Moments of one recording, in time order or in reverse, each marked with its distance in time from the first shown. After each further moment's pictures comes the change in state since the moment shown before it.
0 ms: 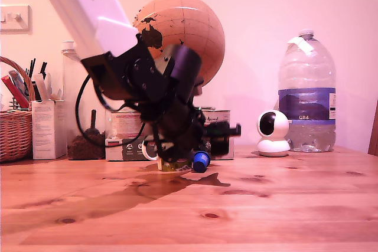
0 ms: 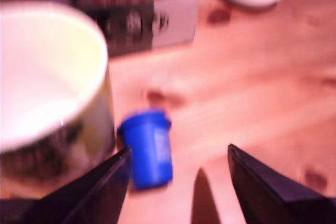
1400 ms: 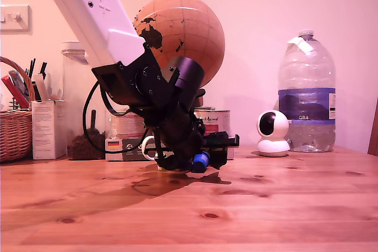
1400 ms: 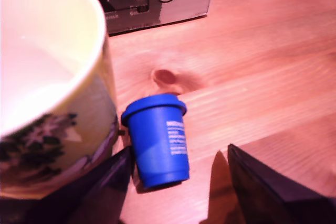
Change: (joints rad) arm 0.019 0.068 0.084 -0.118 0.024 -0.004
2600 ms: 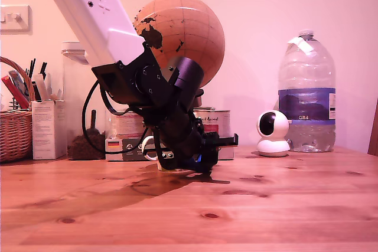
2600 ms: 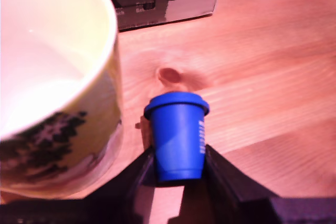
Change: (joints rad) arm 0.003 0.000 0.006 -0.018 0.002 -0.022
